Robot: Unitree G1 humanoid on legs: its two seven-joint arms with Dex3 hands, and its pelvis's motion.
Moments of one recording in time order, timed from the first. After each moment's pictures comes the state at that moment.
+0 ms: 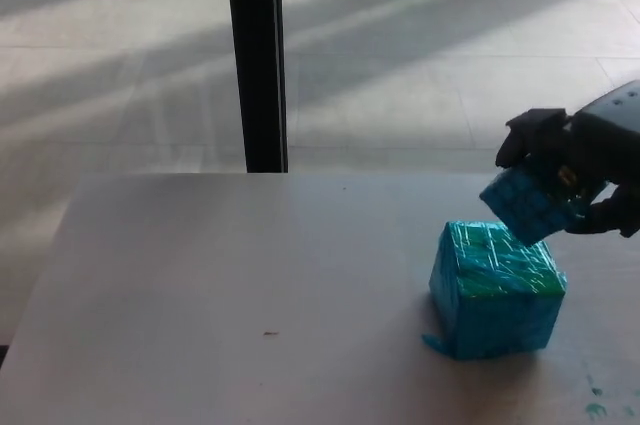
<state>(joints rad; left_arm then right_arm) -0.07 0.75 0.28 1.19 -0.10 0.00 -0.39 -0.75 -0.85 0.37 0.32 -0.65 -0.43 0.25</state>
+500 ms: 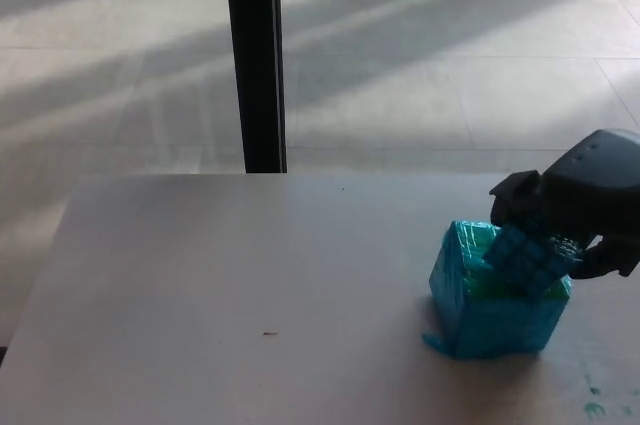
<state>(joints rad) -0.08 0.75 0.27 1.19 -0.10 0.00 -0.39 -0.74 -0.86 0.46 0.30 -0.80 -0.43 0.27</state>
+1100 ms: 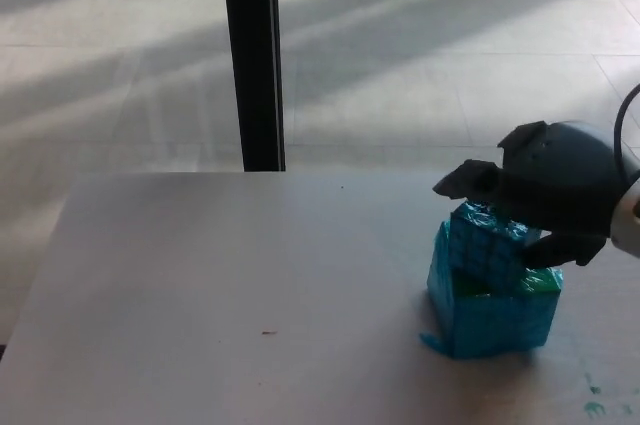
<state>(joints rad) -0.08 0.75 0.28 1.19 -0.10 0.00 -0.39 -0.76 -0.79 0.47 0.21 -0.90 -0.38 0.28</state>
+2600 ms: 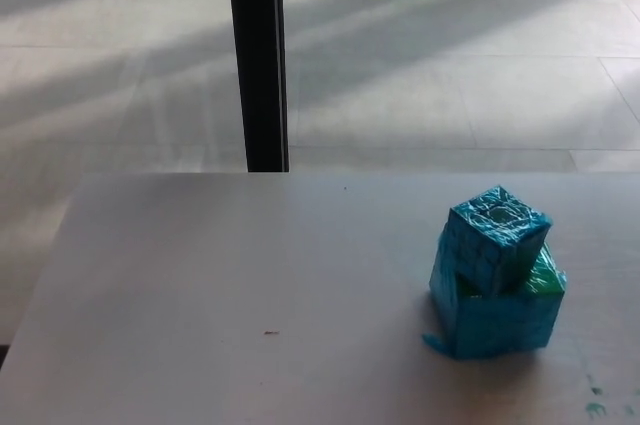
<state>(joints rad) -0.05 0.75 0.28 1.21 -0.10 0.00 -0.39 -0.41 -1.12 -0.22 0.41 -0.68 -0.23 0.59</state>
